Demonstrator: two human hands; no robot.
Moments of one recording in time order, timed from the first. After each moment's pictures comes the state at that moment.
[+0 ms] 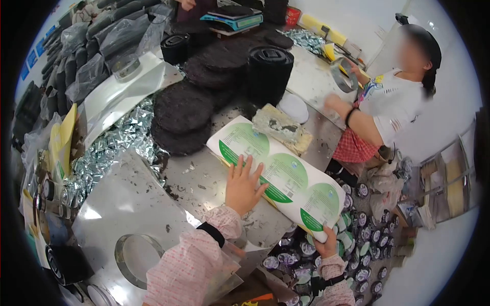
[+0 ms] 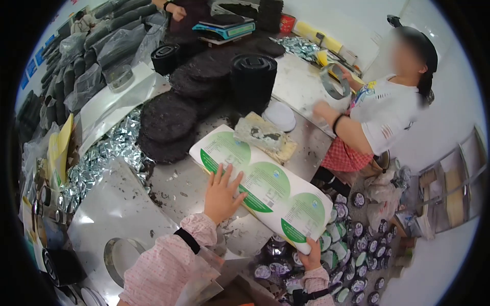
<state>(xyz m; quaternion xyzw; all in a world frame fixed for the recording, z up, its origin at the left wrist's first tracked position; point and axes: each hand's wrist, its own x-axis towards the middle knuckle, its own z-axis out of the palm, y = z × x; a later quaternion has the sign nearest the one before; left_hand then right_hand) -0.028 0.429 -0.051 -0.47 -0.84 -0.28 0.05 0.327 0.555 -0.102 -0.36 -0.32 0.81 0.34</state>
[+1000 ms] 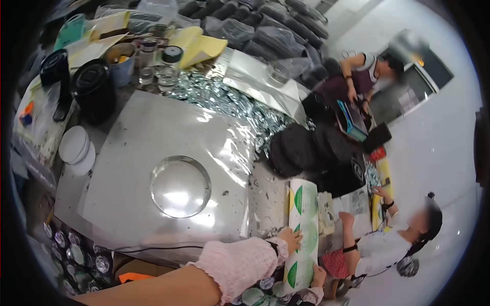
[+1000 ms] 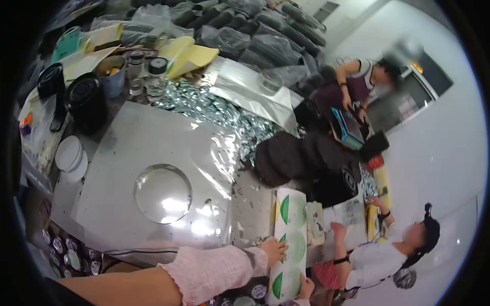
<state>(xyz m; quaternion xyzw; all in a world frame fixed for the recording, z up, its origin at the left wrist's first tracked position) 0.072 0.442 -0.052 -0.53 -0.82 -0.21 -0.08 0.258 0.741 -0.068 -0.39 -0.79 0.45 0.11</state>
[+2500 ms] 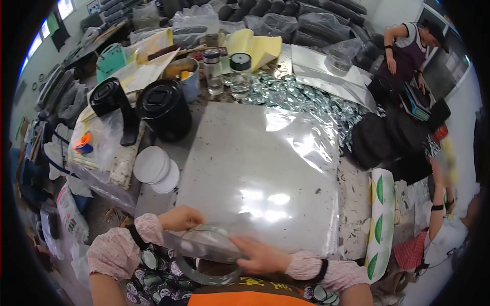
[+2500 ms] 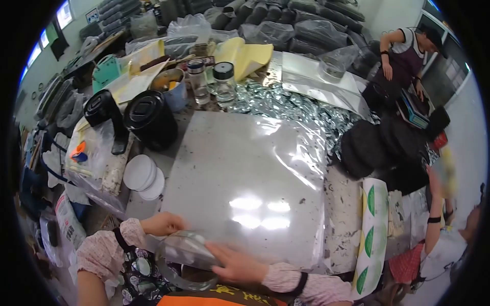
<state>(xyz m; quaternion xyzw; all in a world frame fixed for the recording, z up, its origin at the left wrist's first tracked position) 0.153 -0.185 -0.014 -0.13 -0.85 -0.40 -0.32 0.150 0.162 -0.019 0.55 -0.72 0.35 -0.25</state>
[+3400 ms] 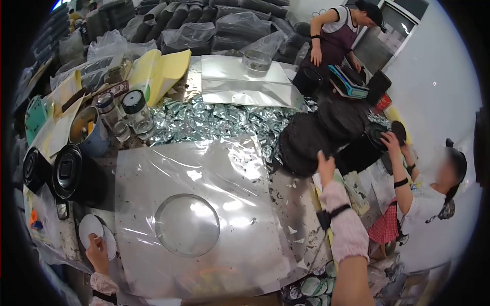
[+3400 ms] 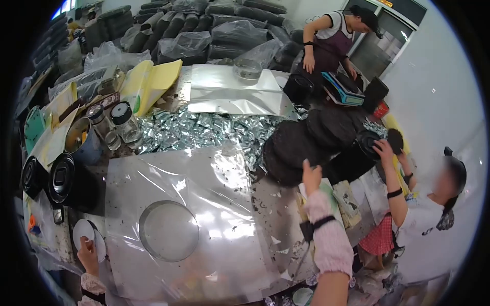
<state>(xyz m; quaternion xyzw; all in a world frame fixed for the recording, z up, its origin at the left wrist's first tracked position) 0.121 -0.263 -0.057 0.18 -0.94 -0.20 0.21 -0.195 0.532 -0.064 -0.29 -0.86 0.31 0.28</state>
